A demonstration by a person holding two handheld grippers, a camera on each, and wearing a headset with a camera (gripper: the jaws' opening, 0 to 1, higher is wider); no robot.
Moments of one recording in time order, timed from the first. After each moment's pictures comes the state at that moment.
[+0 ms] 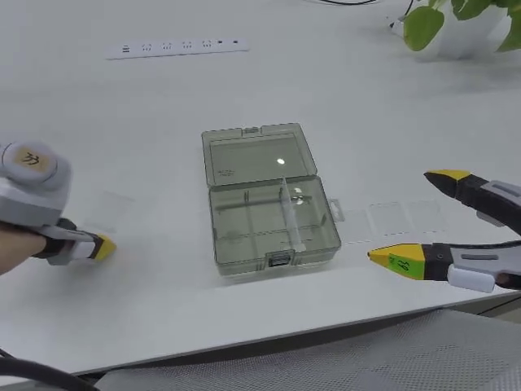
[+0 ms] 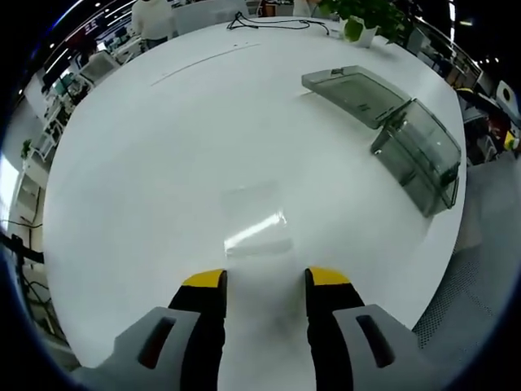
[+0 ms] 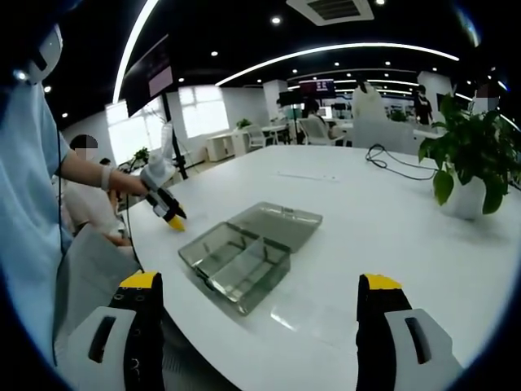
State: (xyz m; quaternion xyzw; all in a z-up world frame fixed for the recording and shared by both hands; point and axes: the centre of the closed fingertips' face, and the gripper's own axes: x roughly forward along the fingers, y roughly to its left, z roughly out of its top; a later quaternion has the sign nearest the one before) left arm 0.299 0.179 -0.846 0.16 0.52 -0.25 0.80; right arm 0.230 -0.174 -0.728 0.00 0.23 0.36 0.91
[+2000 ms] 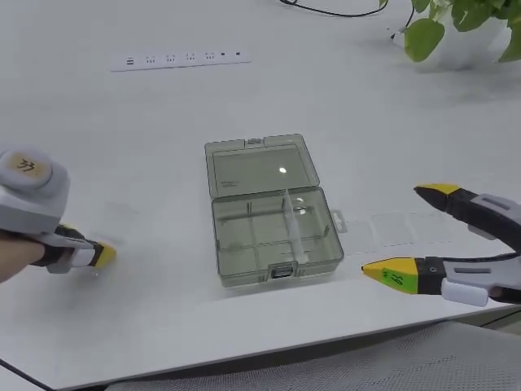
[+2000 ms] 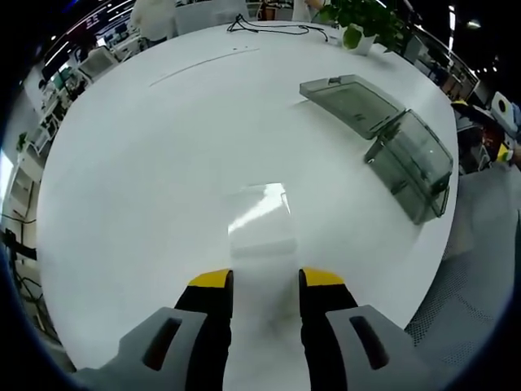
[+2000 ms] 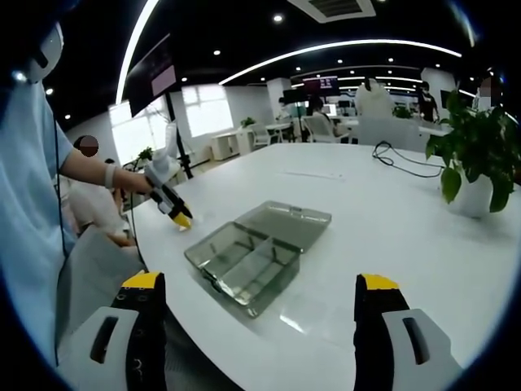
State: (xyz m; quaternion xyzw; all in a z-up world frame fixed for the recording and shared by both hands) left arm 0.299 0.177 -0.839 0.13 0.51 -0.26 0.81; right arm 0.228 -0.161 -0.729 0.00 0.24 0.37 0.90
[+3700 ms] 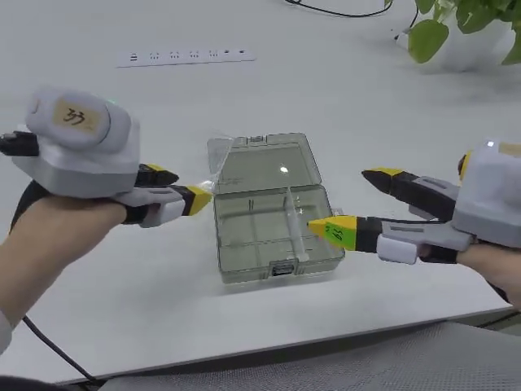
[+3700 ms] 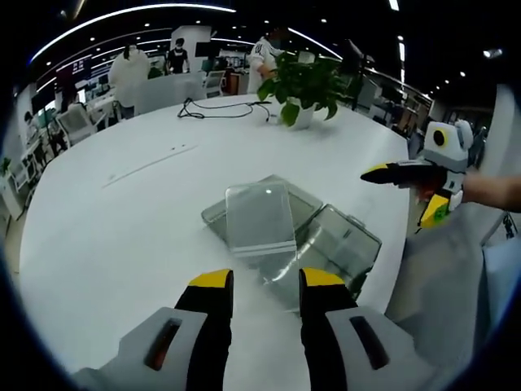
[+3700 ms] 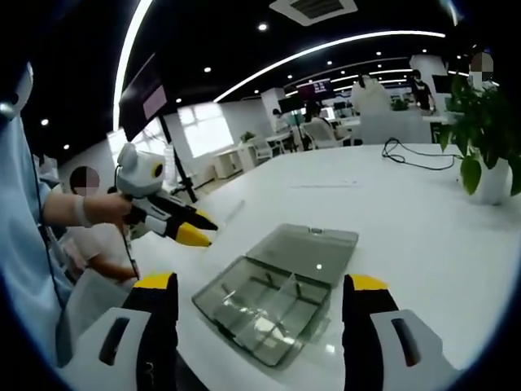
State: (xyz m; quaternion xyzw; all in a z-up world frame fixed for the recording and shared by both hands) left arm 0.311 0.032 -0.748 0.07 0.34 -0.37 0.86; right arm 0.269 -0.106 -0.721 0.08 0.22 0.37 0.90
